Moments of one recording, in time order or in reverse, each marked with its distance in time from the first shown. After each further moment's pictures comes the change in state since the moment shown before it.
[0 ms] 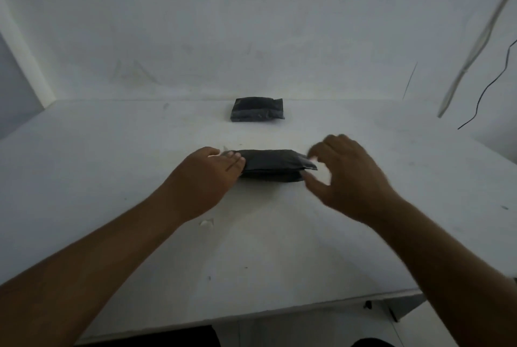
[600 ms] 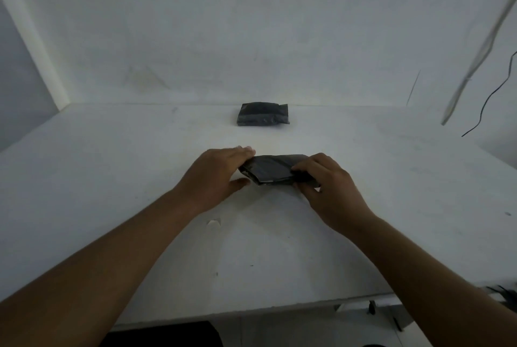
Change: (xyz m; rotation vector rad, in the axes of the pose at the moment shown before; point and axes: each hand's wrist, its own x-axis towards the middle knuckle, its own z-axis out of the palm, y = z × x) left_hand 0.004 0.002 0.006 -0.515 -0.075 -0.396; right_hand -0.007 -0.013 0.042 0.350 0.081 0.062
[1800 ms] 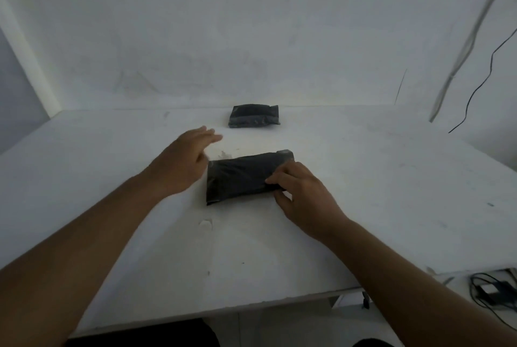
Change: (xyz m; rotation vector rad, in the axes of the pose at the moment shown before) left_hand 0.007 -0.026 -0.029 -0.127 -0.062 -0.258; right_hand -0.005 -0.022 0.014 -0.026 -0.047 -0.058
